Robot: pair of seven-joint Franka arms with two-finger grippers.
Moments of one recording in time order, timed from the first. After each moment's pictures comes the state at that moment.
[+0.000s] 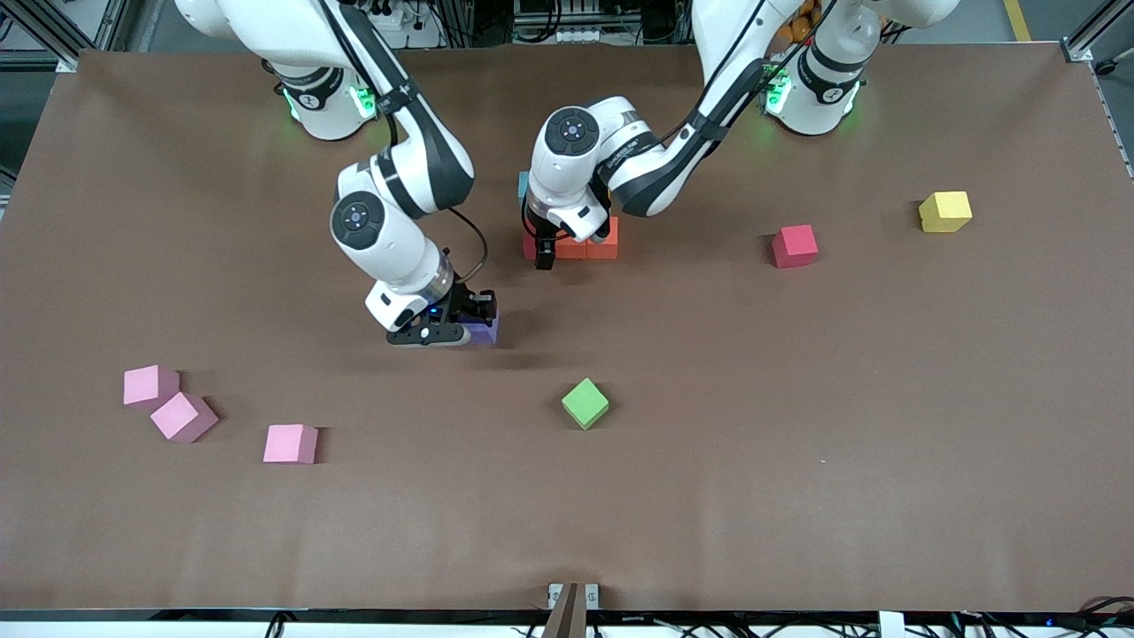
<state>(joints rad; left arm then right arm) -0.67 0.56 -0.34 -1.81 0.03 2.48 -2.55 0.67 0.40 -0.12 -1.97 0.35 2.48 0.33</state>
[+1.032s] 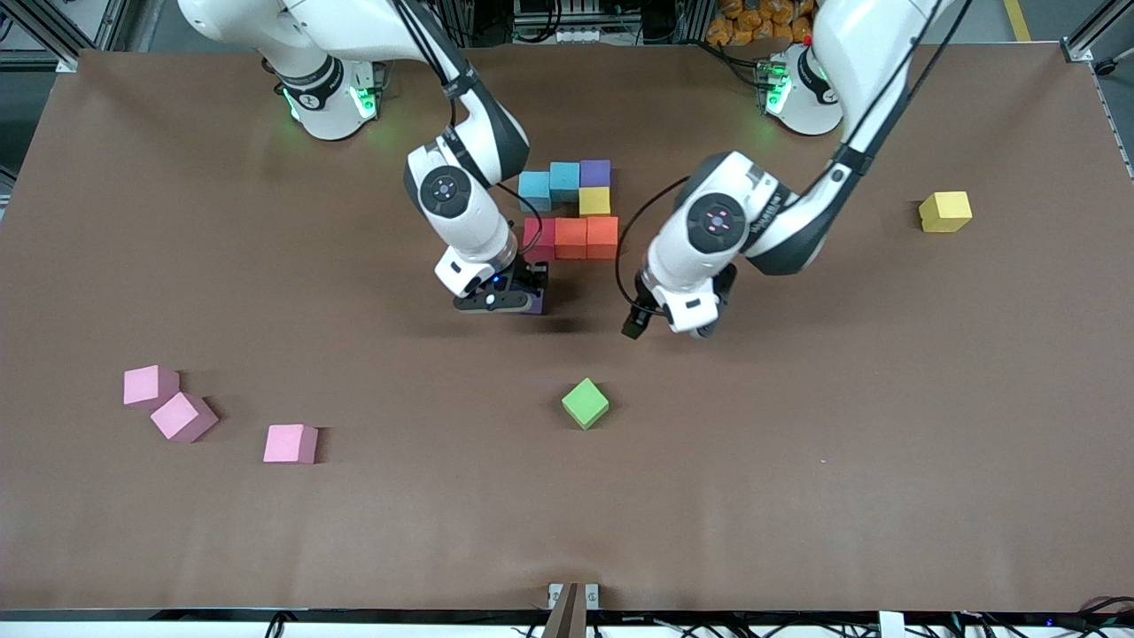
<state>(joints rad) -0.21 0.49 -0.45 -1.80 0.03 2.27 -1.70 0.86 0.46 -0.12 -2.01 0.35 2.56 0.48</state>
